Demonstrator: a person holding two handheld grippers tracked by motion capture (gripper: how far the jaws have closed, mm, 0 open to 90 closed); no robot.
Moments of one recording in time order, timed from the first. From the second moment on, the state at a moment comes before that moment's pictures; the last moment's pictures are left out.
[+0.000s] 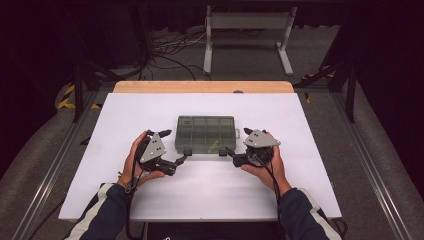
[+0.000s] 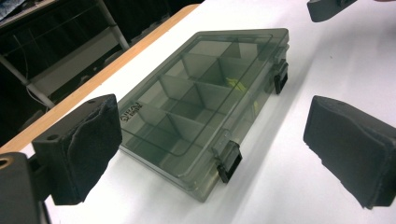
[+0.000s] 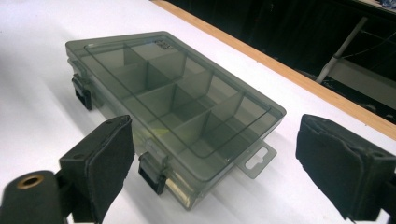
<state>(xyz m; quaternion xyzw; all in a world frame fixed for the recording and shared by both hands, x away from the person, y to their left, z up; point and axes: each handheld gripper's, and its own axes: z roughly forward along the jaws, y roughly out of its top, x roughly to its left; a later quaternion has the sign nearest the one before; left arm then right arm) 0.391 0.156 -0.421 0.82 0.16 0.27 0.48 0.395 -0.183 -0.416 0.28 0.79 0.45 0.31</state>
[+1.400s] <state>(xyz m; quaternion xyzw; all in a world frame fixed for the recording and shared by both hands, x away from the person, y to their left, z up) 0.349 0.187 -0.432 0.82 0.17 0.27 0.47 0.351 -0.219 -0.417 0.29 0.79 0.44 0.33</state>
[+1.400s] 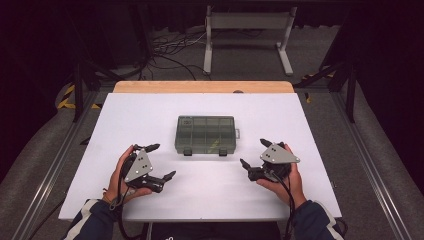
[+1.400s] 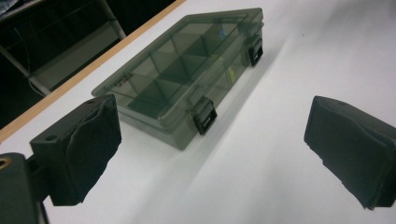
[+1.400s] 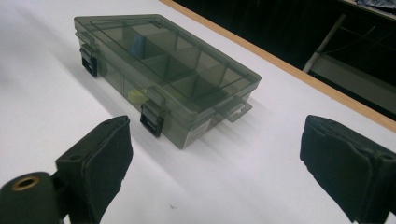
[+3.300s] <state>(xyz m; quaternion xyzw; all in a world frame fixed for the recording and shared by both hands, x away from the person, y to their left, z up) 0.329 0.238 -0.459 0.82 0.23 0.24 0.46 0.316 -0.236 -0.440 0.28 0.80 0.41 0.34</state>
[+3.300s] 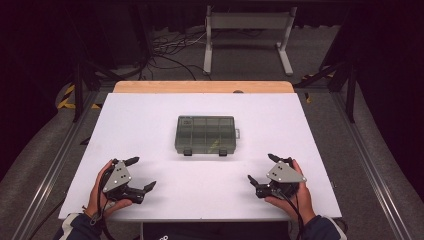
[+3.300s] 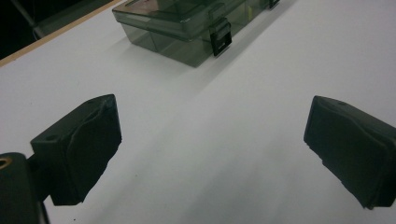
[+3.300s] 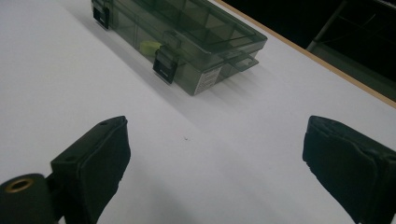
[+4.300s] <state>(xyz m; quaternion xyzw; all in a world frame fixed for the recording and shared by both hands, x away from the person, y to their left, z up) 0.332 0.239 -0.460 0.83 0.23 0.24 0.46 0.318 -0.237 -0.436 0.28 0.79 0.42 0.34</state>
